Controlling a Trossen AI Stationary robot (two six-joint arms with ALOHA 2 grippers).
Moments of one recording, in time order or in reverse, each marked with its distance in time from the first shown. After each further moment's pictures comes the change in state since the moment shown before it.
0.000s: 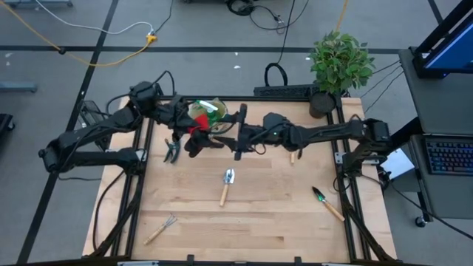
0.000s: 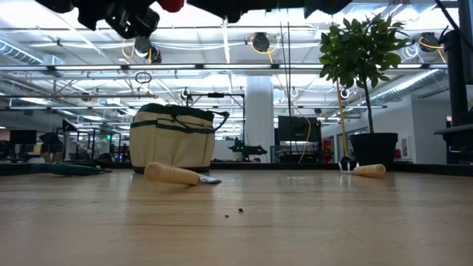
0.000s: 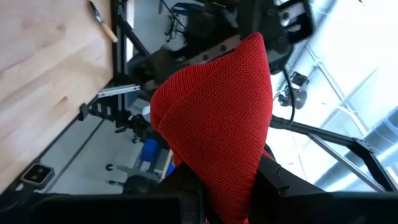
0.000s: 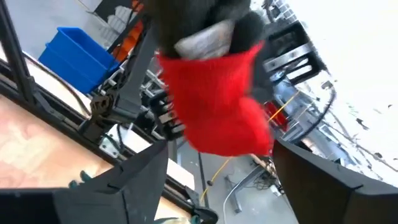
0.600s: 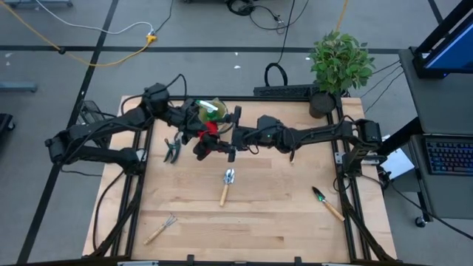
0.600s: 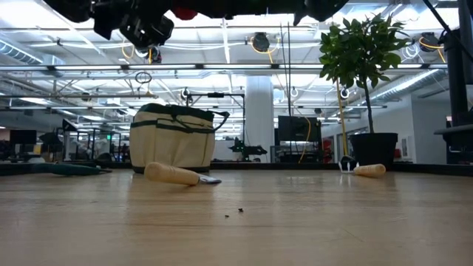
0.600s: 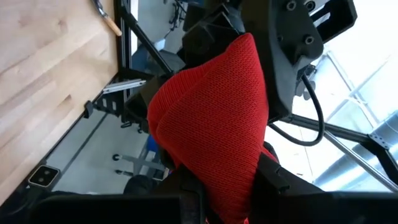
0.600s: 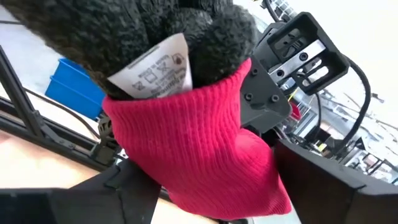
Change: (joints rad) left arm -0.053 0.134 0.001 0.089 0.003 0.047; right arm 0.012 0.071 0.040 0.073 0.009 0.183
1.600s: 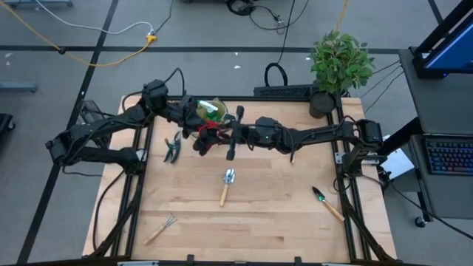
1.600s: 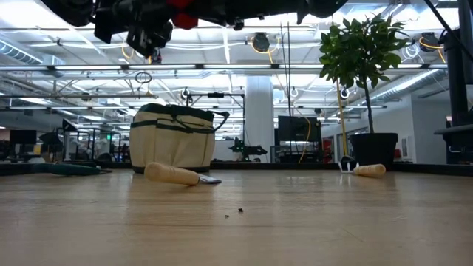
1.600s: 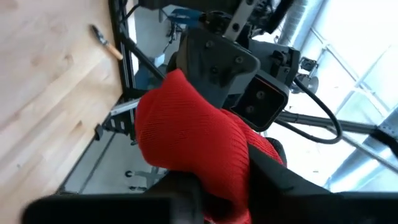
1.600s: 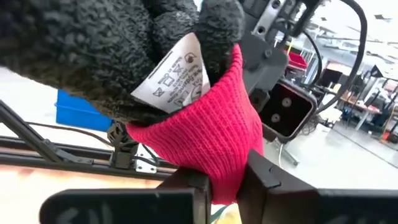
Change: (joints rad) left arm 0.083 0.008 -0.003 0.024 0.029 0.132; right arm 0.018 -0.006 0.002 -0.081 0.092 0.319
